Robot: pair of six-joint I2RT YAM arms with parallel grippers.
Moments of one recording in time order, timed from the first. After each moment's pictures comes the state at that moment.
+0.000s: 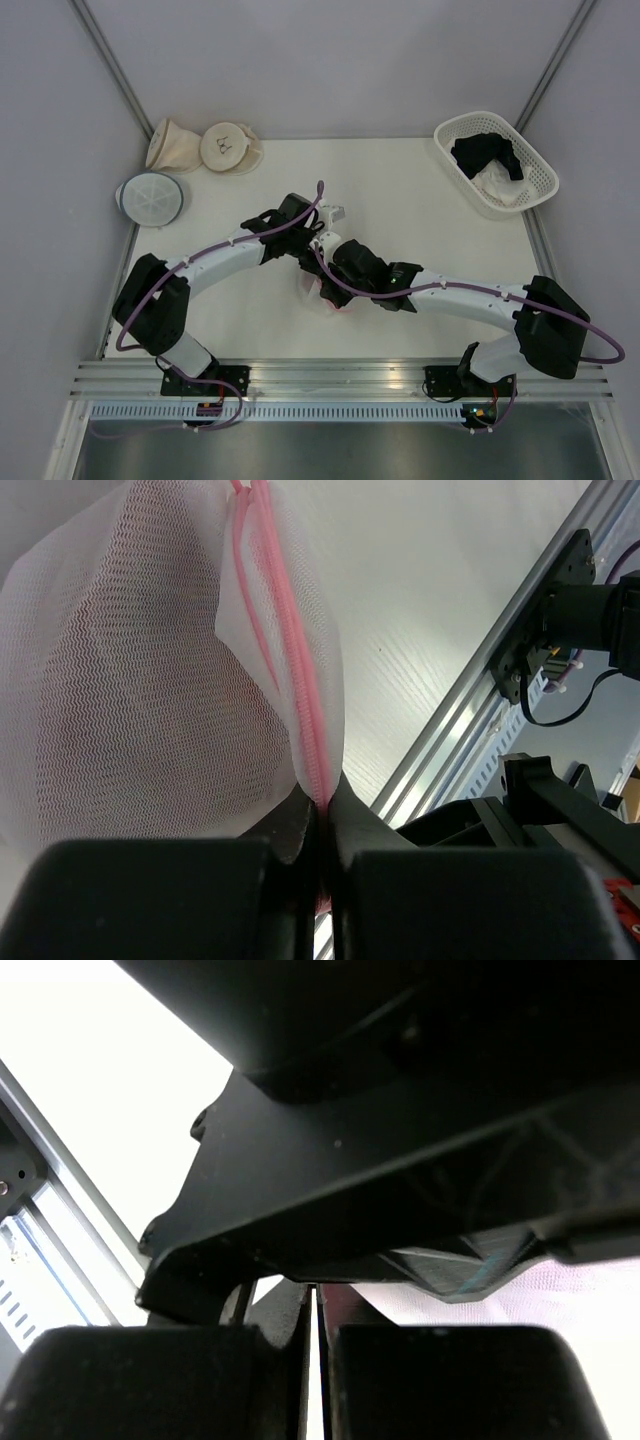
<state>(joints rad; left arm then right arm) -0.68 1.58 1.06 -0.38 0.57 -0.30 1.02 1.43 0.87 -0.15 -0.04 0.28</state>
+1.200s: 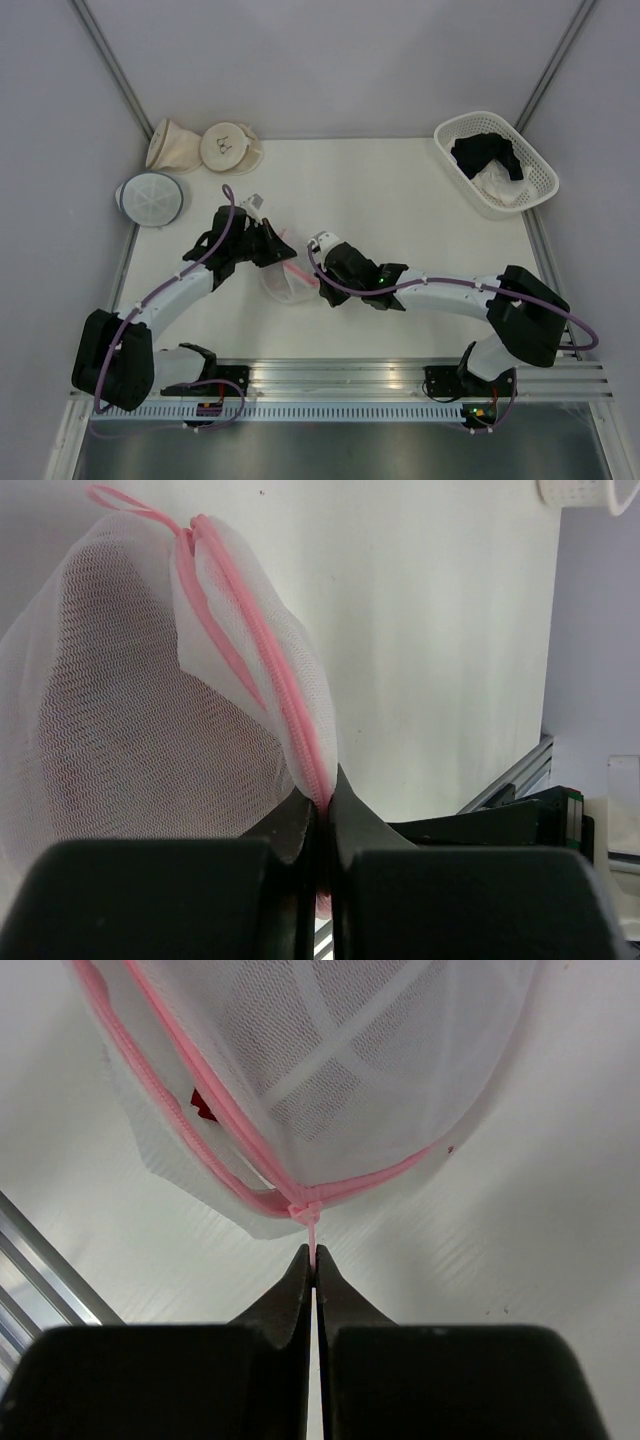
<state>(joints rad) -0.36 1.24 0.69 -0.10 0.39 -0.71 1.01 1.54 0.87 -0.08 0.04 0.35</state>
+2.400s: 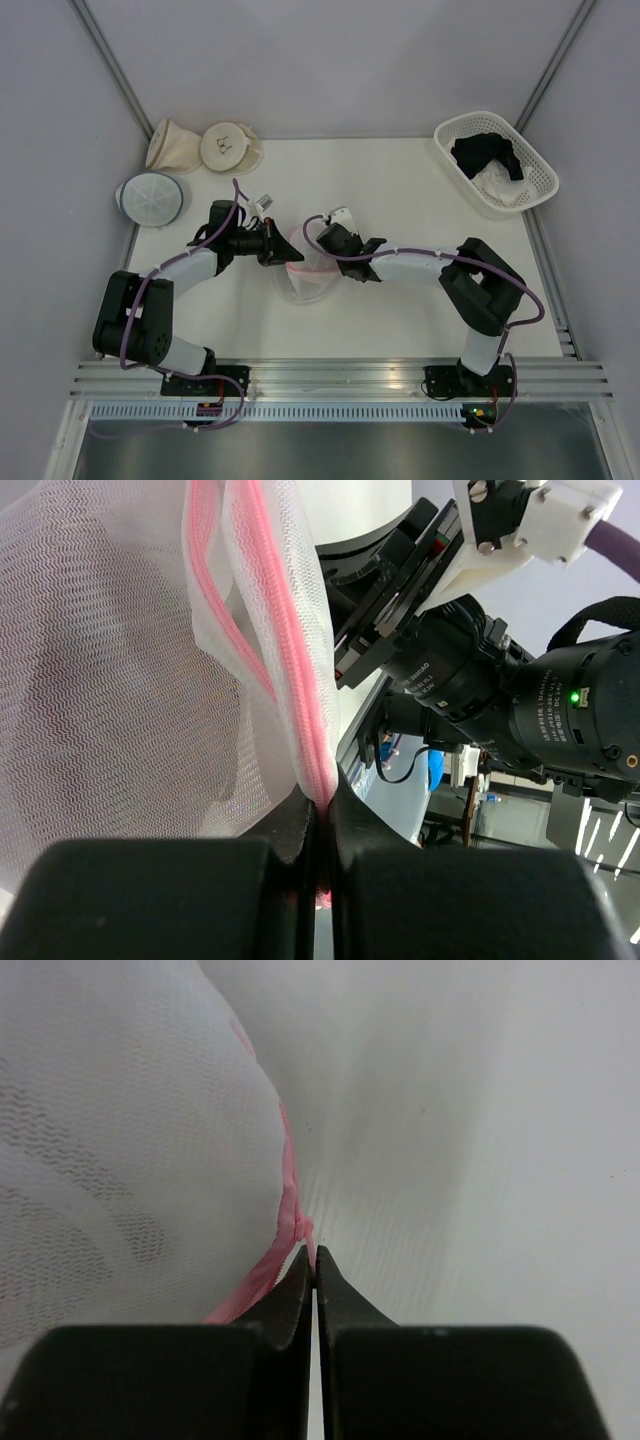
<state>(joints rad) -0.22 1.46 0.69 0.09 0.97 -0.68 0.88 1.81 1.07 -0.27 0.50 0.35</state>
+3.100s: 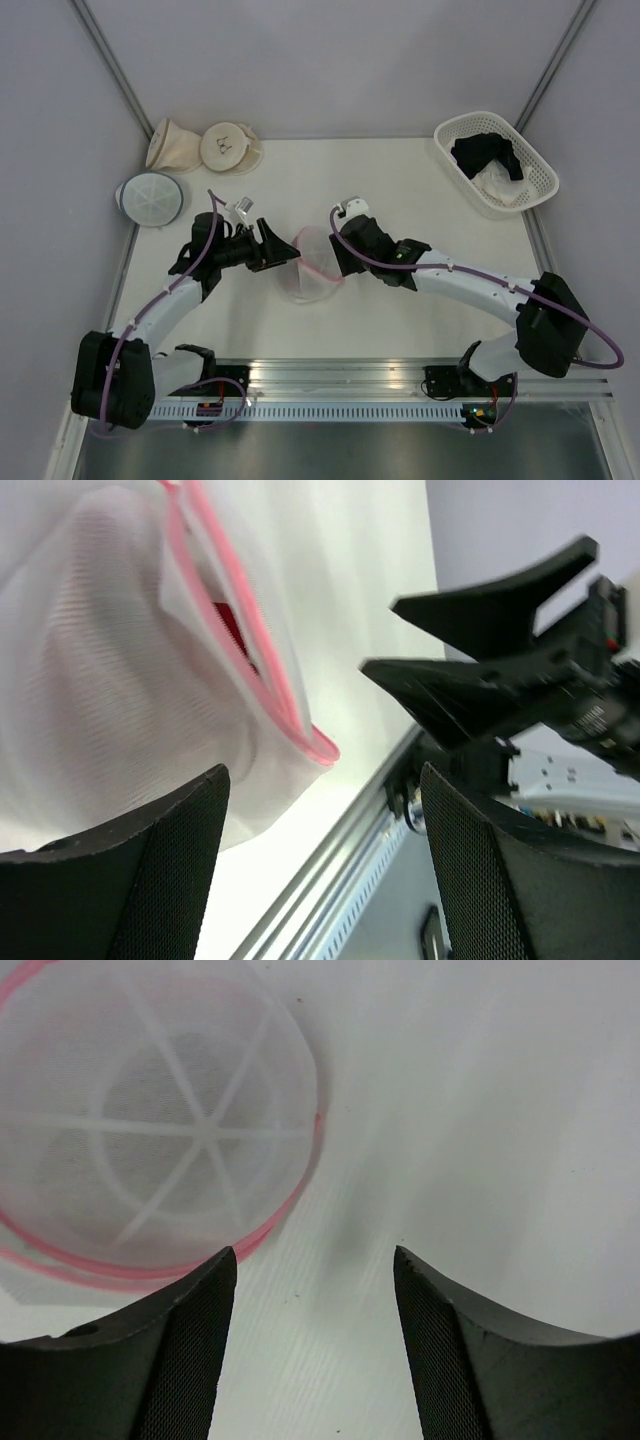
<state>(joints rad) -0.22 1.18 0.58 0.07 0.79 -0.71 0.88 1.47 1.00 -0.35 0.36 0.32</state>
